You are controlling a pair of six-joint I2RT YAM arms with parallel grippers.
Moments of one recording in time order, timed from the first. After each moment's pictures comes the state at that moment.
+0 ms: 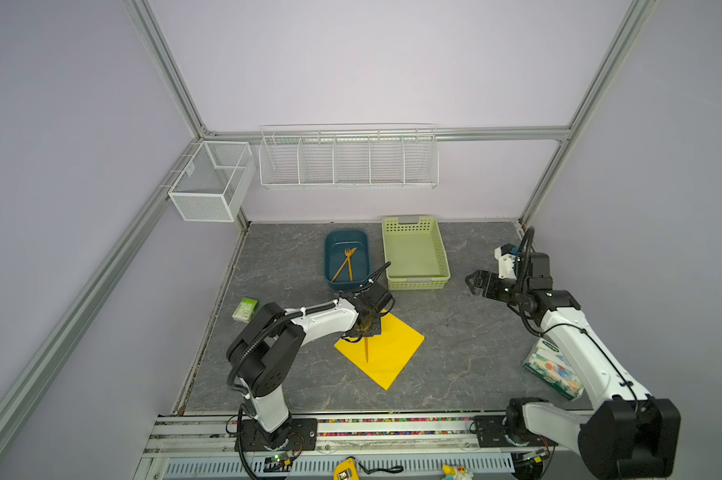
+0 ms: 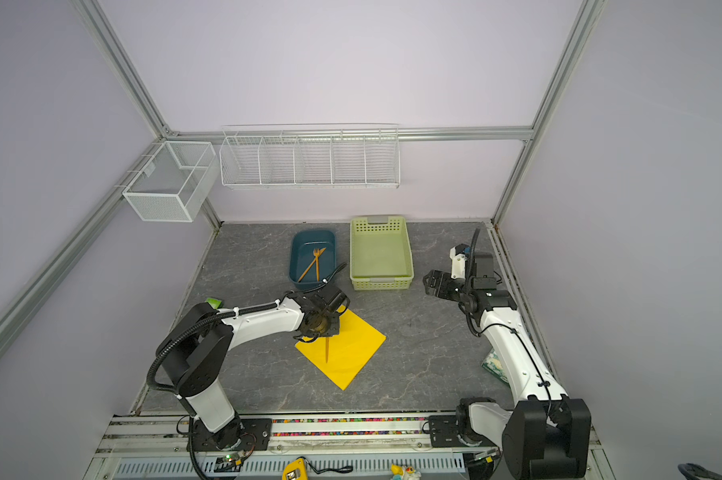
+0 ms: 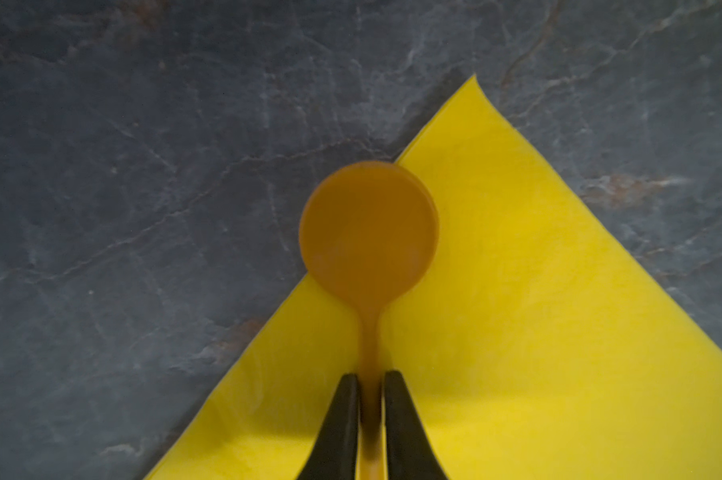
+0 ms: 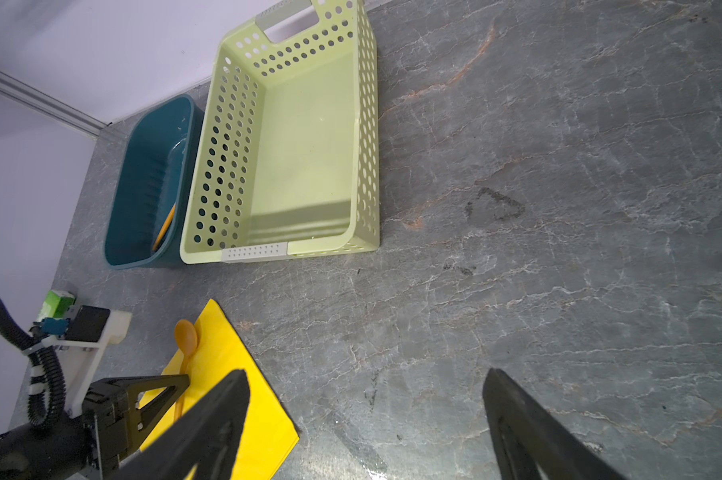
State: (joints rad) left arm -0.83 1.76 1.05 -0.57 -0.16 -0.77; right arm 0.04 1.18 0.91 -0.51 -0.30 0.28
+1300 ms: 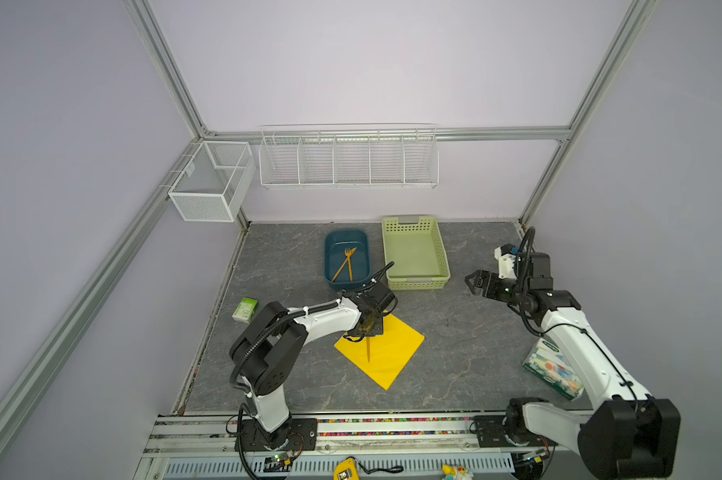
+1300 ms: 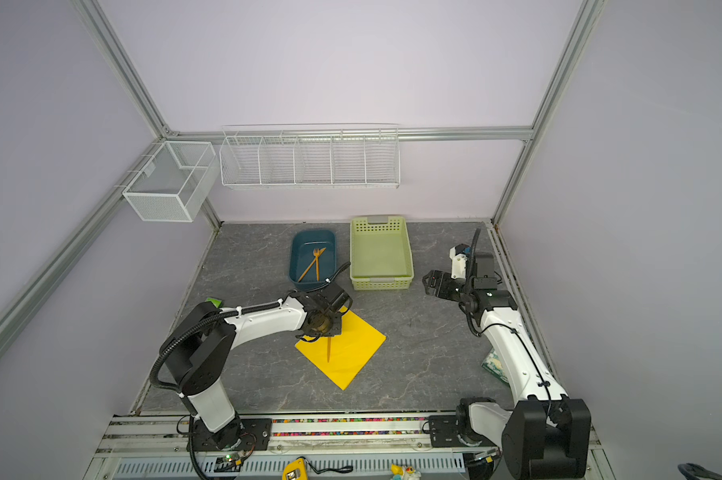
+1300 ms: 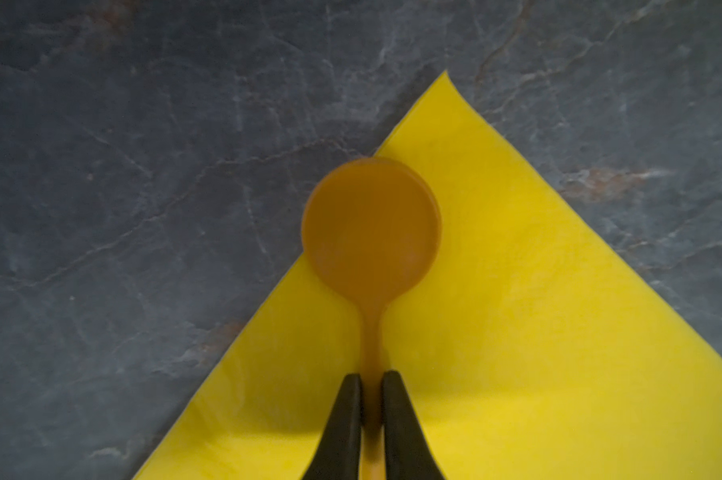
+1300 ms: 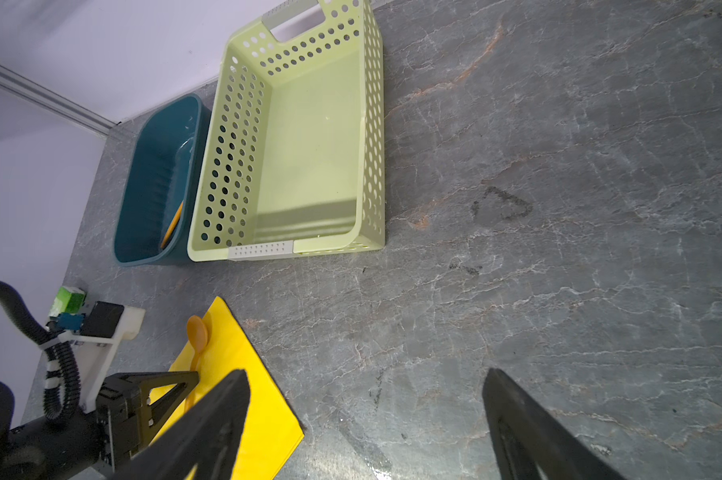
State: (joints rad) left arm -0.84 1.77 1.08 -0.59 -0.16 -0.76; right arm 0.04 1.18 0.91 -0.51 -0.32 0.28
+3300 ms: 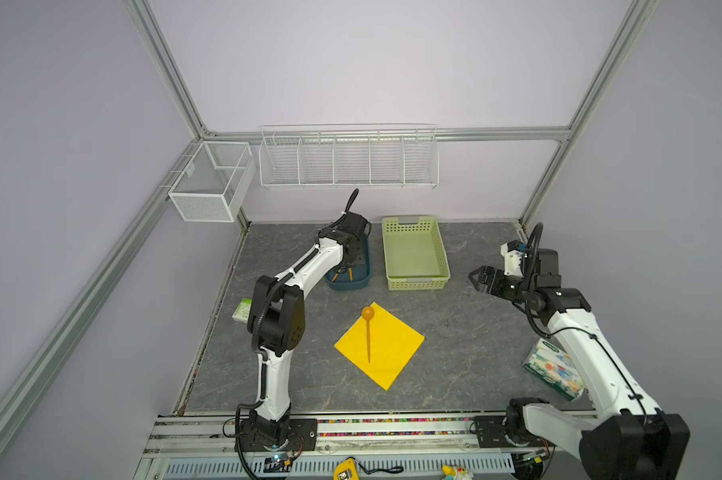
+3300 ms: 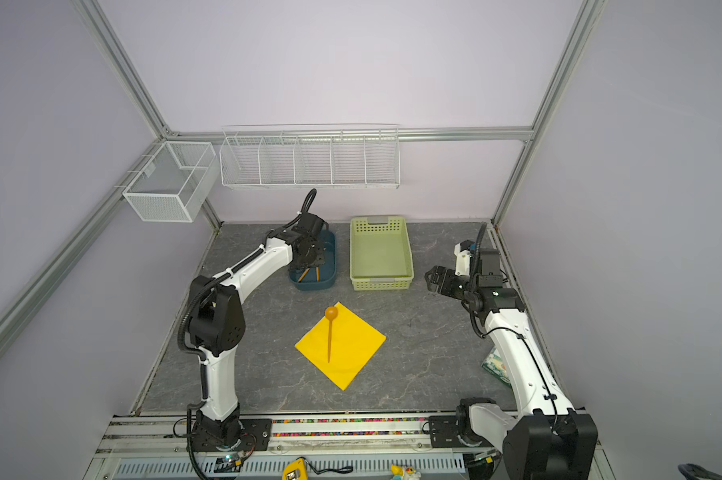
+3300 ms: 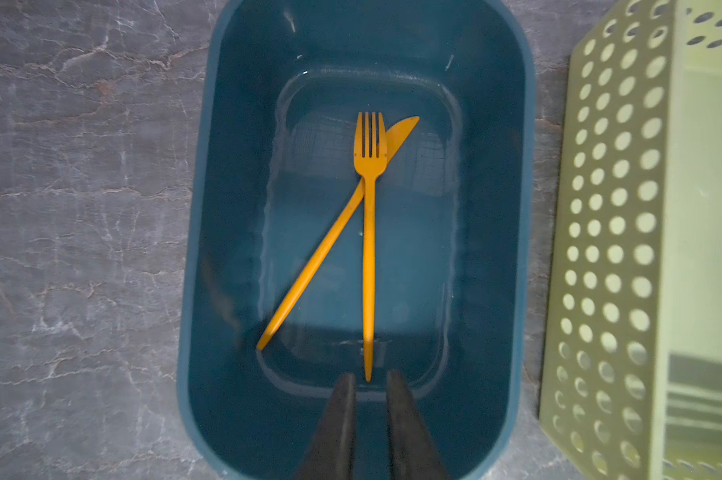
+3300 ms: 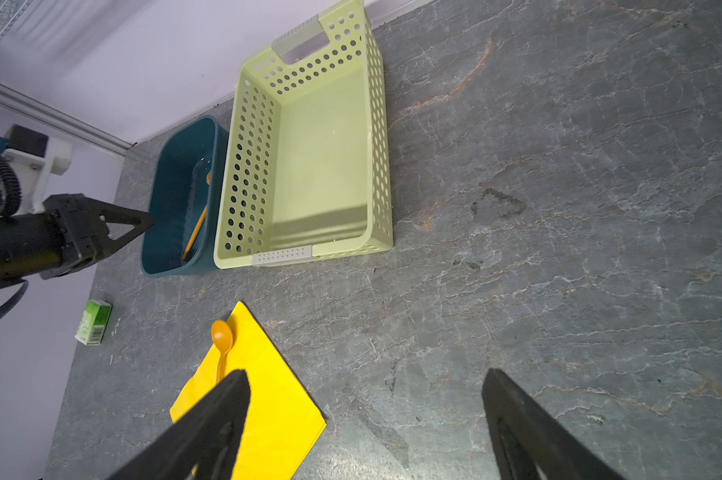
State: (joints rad) left arm -0.49 2.09 1.81 -0.82 -0.22 -0.53; right arm 0.04 1.14 1.00 -0.61 -0.31 0.33
